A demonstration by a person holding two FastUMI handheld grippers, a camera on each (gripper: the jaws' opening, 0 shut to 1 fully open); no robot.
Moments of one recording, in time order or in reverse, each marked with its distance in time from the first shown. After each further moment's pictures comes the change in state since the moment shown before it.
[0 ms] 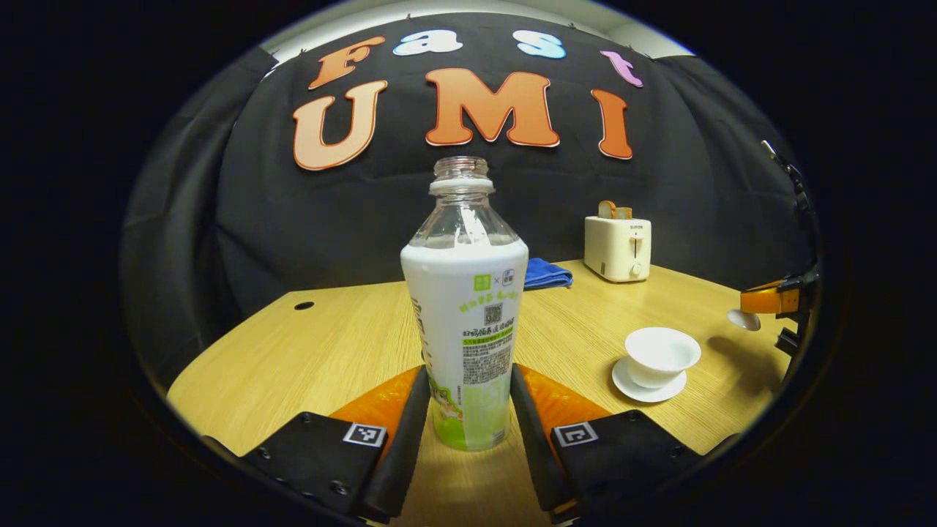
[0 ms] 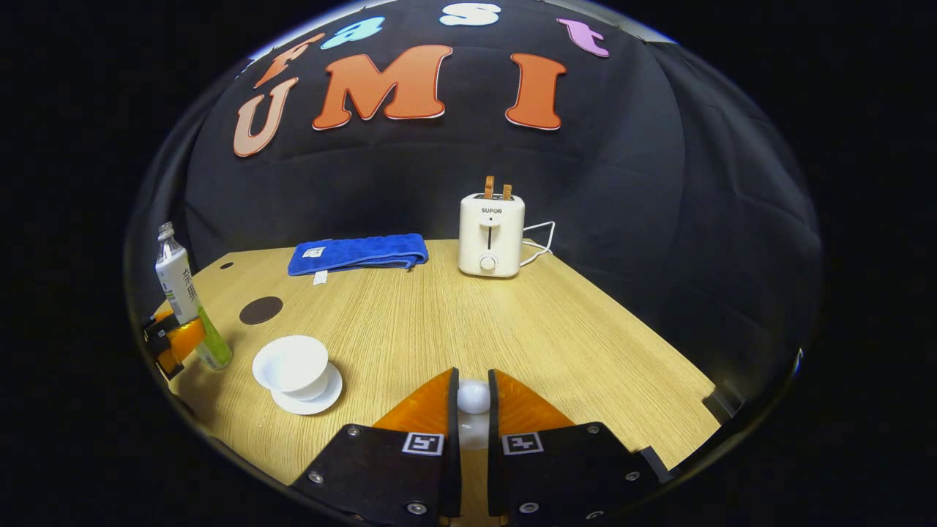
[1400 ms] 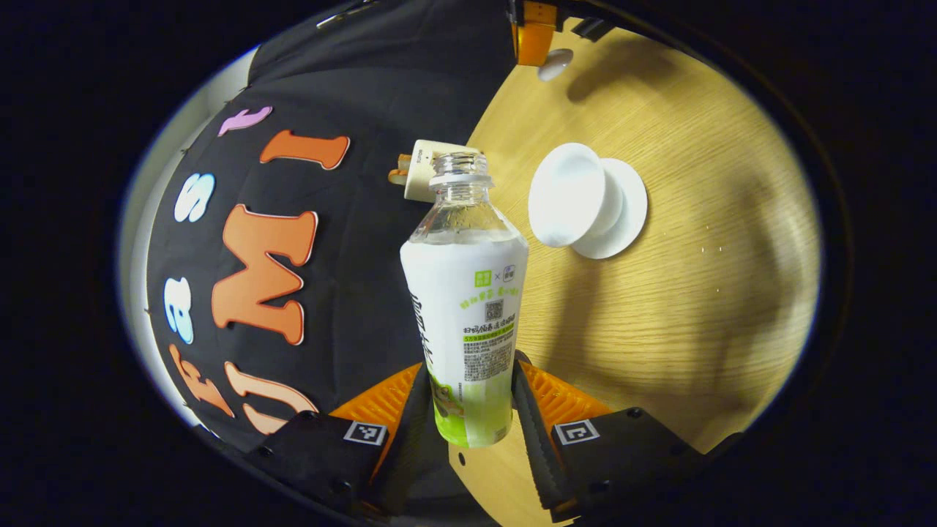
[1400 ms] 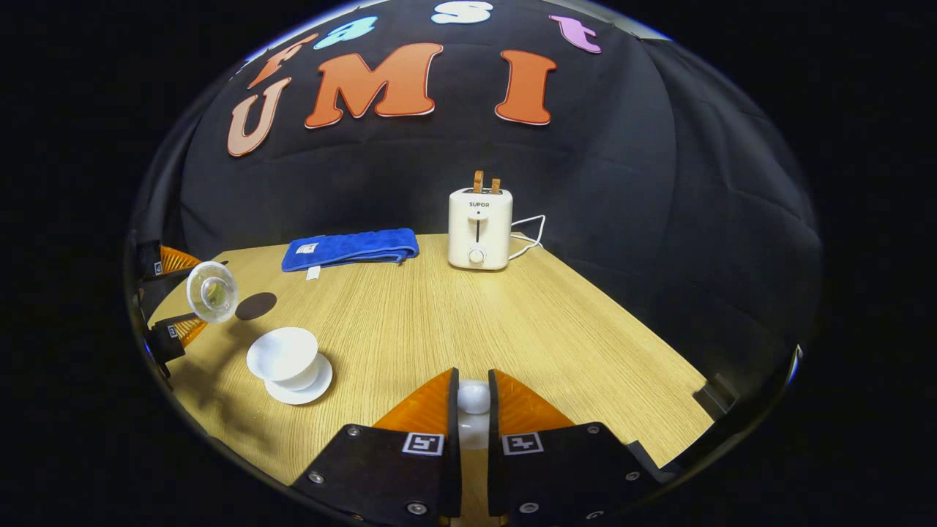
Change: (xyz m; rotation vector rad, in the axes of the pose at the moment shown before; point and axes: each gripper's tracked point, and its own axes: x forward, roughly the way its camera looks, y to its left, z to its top) left arm 0.020 -0.052 0.024 1.413 -0.002 -0.208; right arm -0.015 -0.015 -0.006 0.007 0.027 -0.032
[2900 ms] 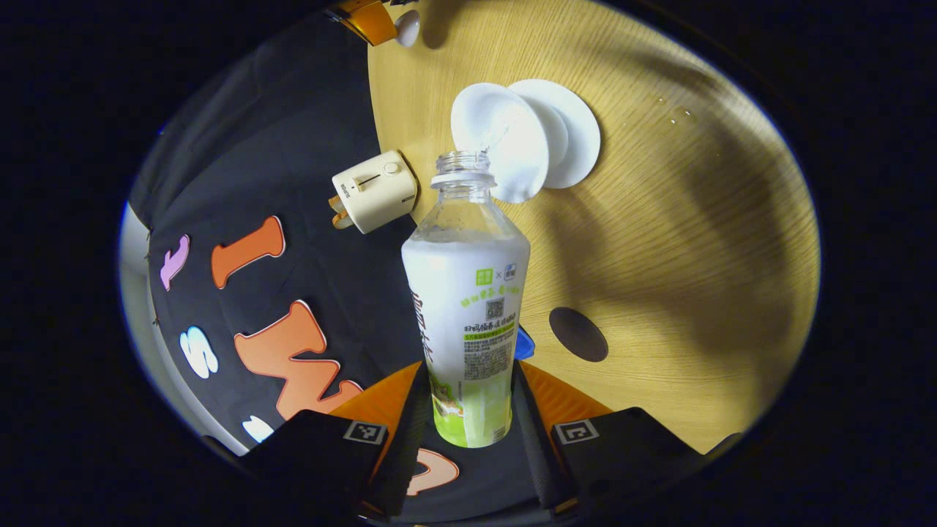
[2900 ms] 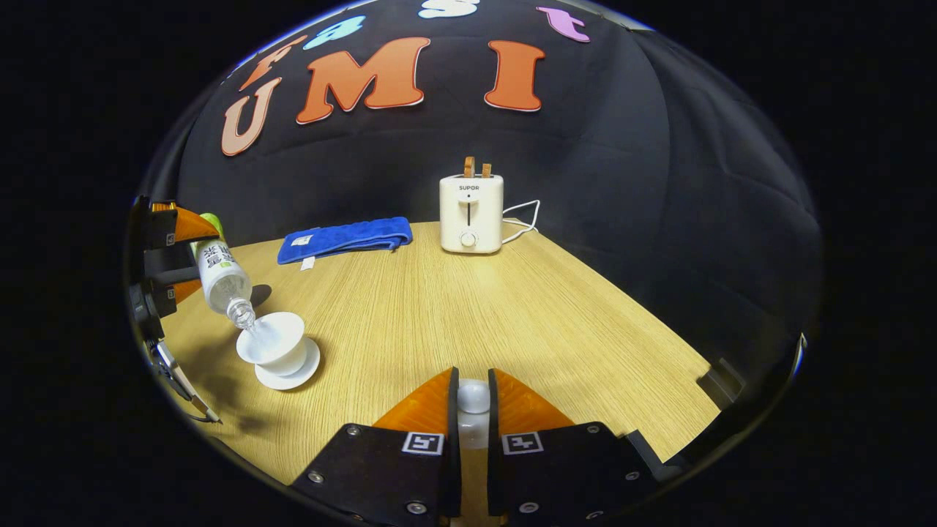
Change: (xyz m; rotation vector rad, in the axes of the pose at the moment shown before) left arm 0.016 0.033 0.006 0.587 0.100 -0.010; right arm -0.003 -0.013 -0.020 0.030 0.045 -0.003
